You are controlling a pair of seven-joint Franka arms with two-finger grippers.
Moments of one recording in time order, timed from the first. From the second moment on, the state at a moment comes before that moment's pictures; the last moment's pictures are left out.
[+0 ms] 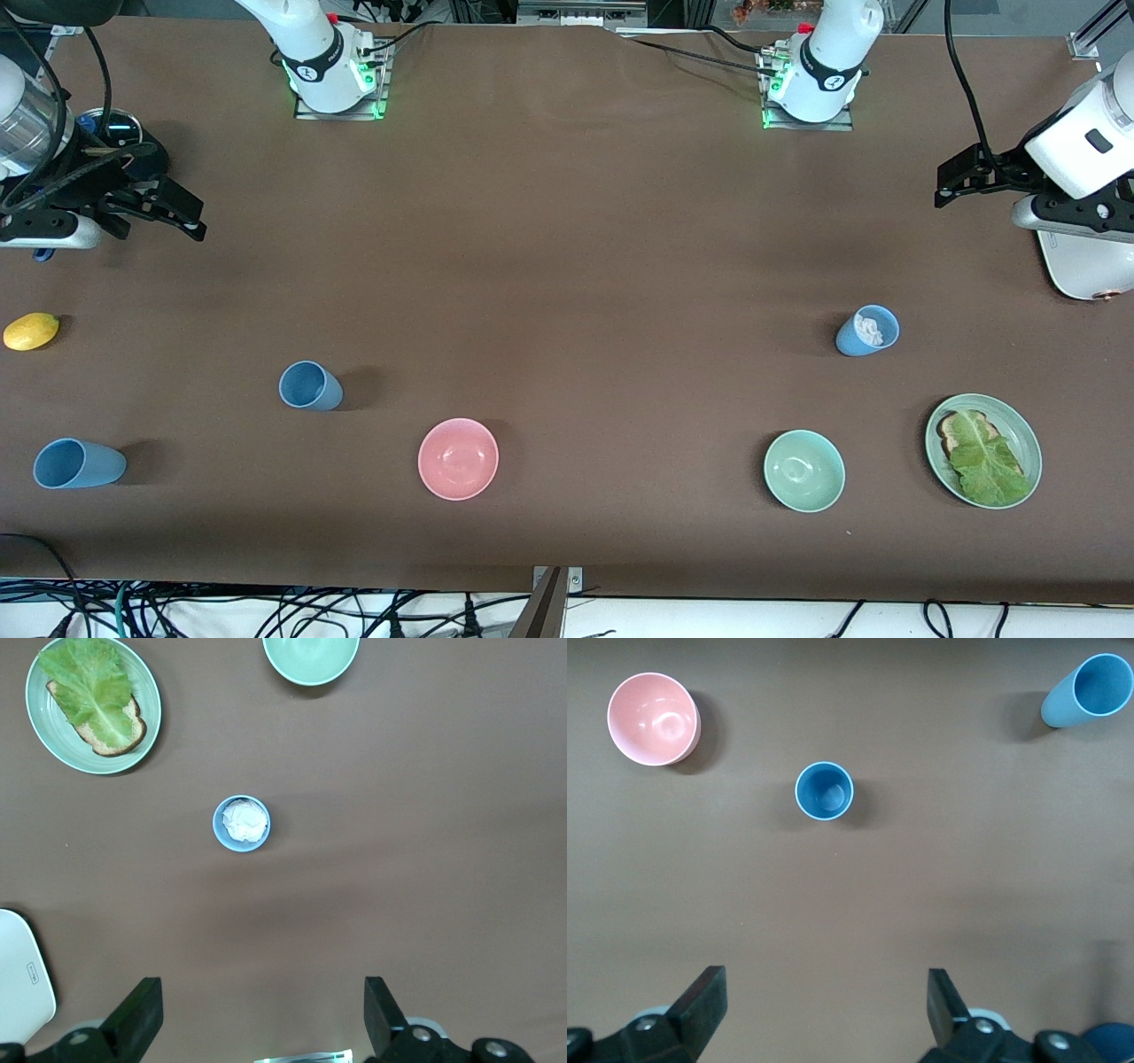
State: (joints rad) left arm -0.03 0.00 -0.02 -1.59 0.00 1.48 0.09; right arm 0.06 0.01 0.03 -1.64 0.00 1.69 0.12
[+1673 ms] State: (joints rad) left arm -0.04 0.00 -0.02 -1.59 0.00 1.48 0.13; right arm 0.05 0.02 0.03 -1.64 0.00 1.69 0.12
